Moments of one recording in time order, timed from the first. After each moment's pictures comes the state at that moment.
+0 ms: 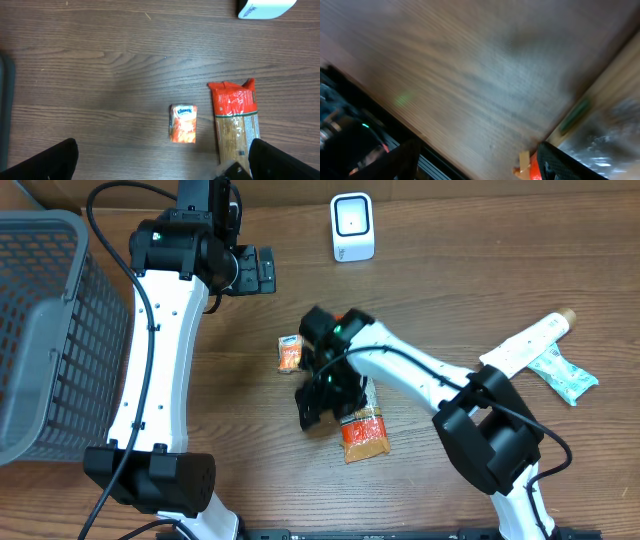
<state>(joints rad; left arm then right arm) -0.11 1.80 2.00 -1.32 -0.05 -0.20 0.79 2.15 1.64 -1.13 -0.53 0.29</state>
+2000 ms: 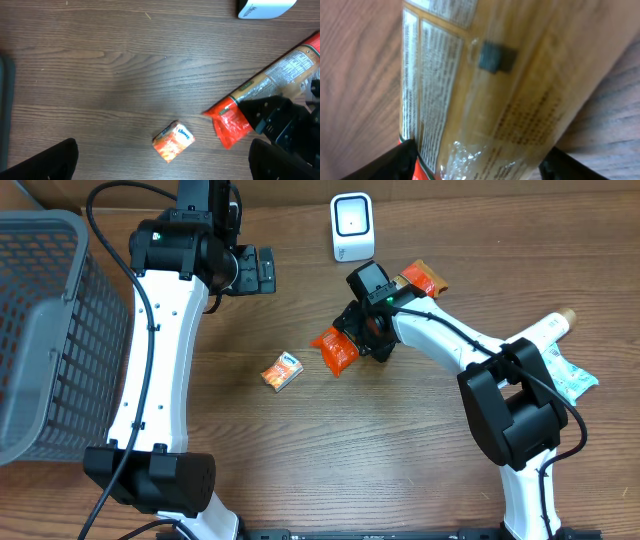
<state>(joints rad) -0.11 1.80 2.00 -1.32 -0.05 -0.20 0.54 2.18 1.59 -0.66 -0.14 1.13</state>
